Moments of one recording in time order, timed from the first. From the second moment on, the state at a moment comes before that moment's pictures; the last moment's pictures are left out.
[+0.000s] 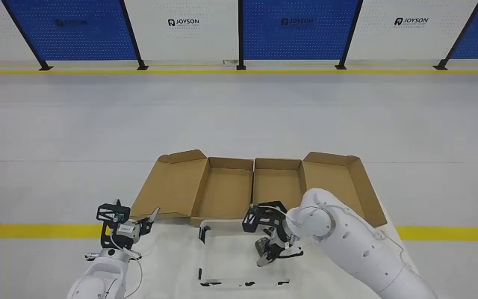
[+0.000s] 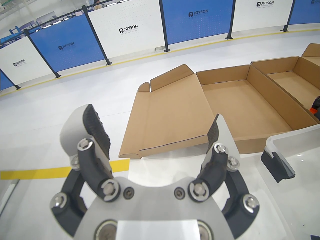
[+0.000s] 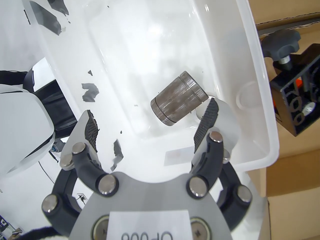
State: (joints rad) left arm 1.73 -1.15 -1.60 -1.80 1.33 0.00 0.00; right arm -0.76 -1.13 0.67 -1.42 -0.48 -0.46 1.36
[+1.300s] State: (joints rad) left arm 1.73 -1.15 -1.60 -1.80 1.33 0.00 0.00; right arm -0.59 -1.28 0.42 -1.03 -0.42 -0.51 1.31
